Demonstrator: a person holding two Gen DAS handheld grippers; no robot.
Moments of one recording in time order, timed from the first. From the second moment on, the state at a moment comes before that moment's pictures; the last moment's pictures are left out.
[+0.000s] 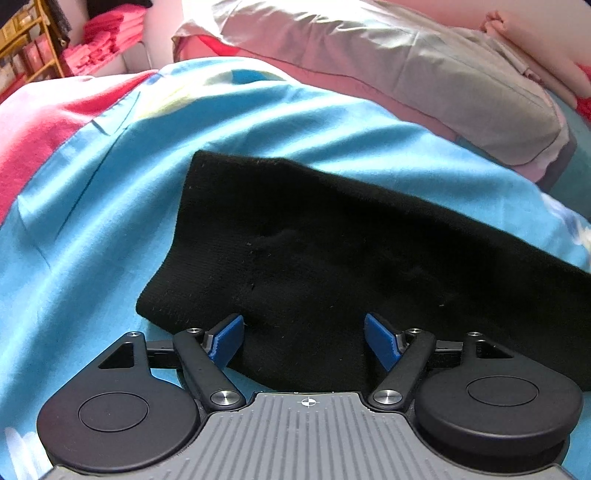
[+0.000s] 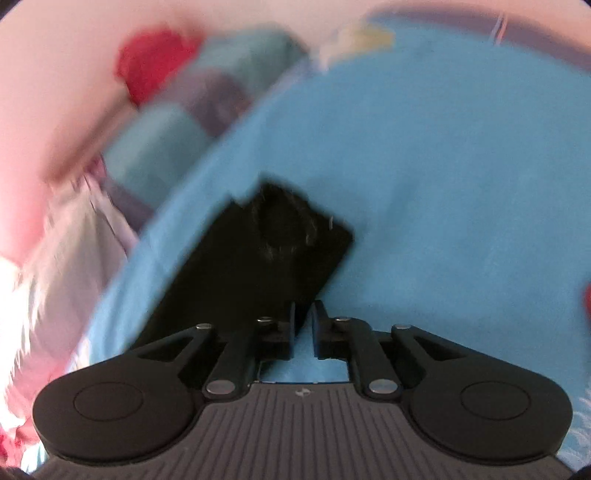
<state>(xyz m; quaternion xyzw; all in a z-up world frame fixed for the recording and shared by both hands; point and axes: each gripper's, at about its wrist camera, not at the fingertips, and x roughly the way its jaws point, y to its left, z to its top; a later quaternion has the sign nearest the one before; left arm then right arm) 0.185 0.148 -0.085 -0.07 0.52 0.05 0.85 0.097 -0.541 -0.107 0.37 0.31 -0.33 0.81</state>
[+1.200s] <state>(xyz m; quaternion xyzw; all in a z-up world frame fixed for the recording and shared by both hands) 0.093 0.232 -0.065 -0.13 0.48 0.11 0.86 0.293 0.049 -0.077 -0.12 0.31 0.37 0.87</state>
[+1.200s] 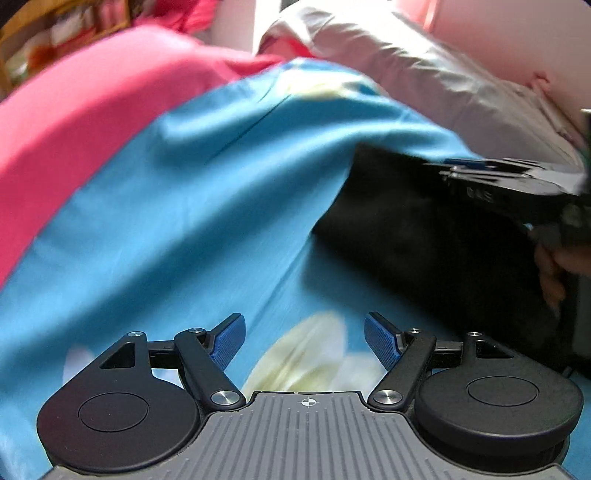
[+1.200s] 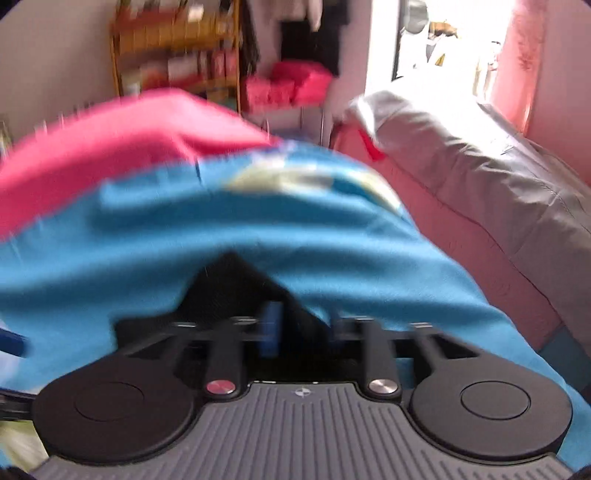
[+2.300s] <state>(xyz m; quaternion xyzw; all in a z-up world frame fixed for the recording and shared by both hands) 0.214 0.160 -0.111 -0.01 0.48 0.07 0.87 0.197 -0.283 -0.091 0.04 0.34 0.02 0.94</state>
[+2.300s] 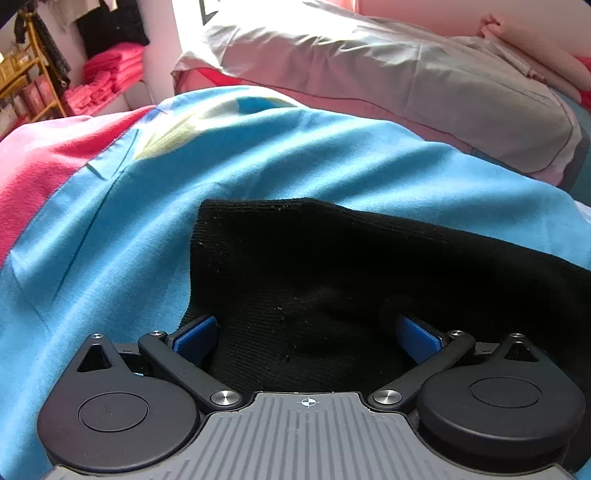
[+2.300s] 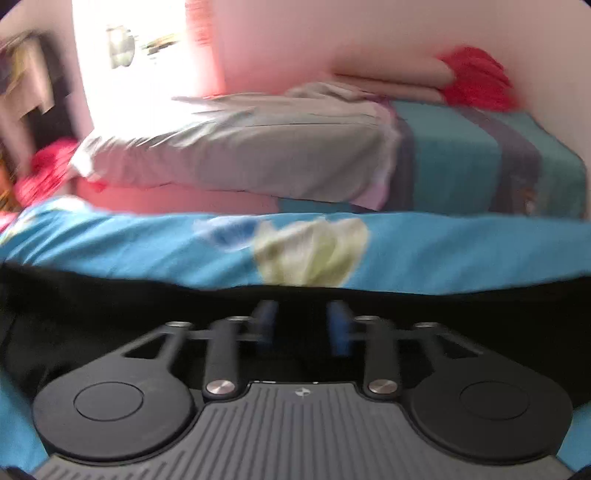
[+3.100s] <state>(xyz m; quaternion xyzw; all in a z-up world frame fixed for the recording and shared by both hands) 0.216 0.155 -0.111 0.00 0.49 0.09 0.87 0.193 -0.501 -0.119 0.15 0.34 -0.27 0.89</state>
